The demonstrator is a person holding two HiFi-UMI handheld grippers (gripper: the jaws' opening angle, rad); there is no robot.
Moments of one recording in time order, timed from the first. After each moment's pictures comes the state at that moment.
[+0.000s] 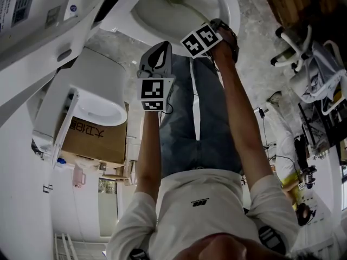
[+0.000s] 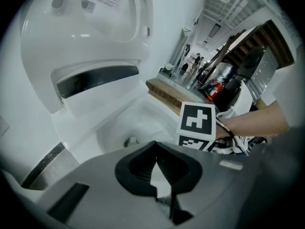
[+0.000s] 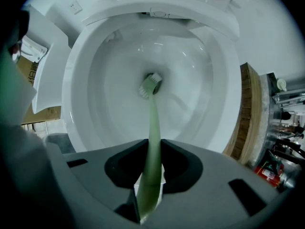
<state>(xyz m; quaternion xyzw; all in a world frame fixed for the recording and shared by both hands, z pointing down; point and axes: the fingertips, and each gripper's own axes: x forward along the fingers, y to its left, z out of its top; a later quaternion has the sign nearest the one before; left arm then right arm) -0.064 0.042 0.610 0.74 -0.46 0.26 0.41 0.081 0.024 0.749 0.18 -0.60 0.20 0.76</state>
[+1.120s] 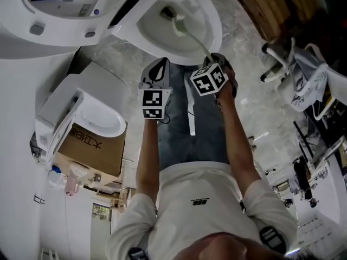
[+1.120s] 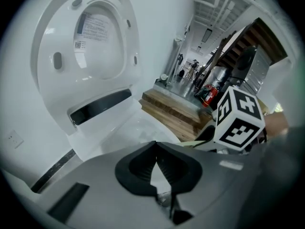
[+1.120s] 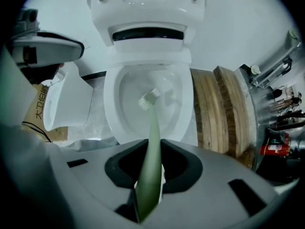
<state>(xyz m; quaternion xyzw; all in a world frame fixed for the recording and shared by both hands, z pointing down) -0.052 0.060 0.511 0.76 -0.48 0.24 0.37 0.106 0.070 0.589 0.28 -0.65 0.23 0.67</state>
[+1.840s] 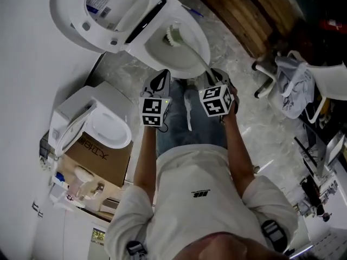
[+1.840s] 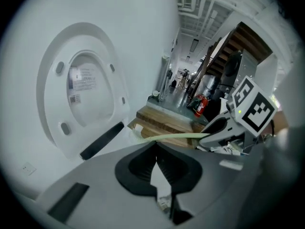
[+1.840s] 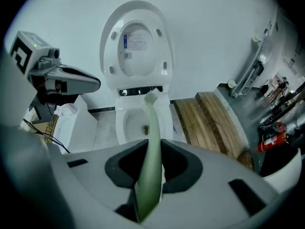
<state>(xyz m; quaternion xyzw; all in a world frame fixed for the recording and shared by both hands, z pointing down) -0.037 0.055 0.346 0.80 -0.48 0.21 0.30 0.112 0.056 0.381 0.37 -0.74 0.21 0.53</state>
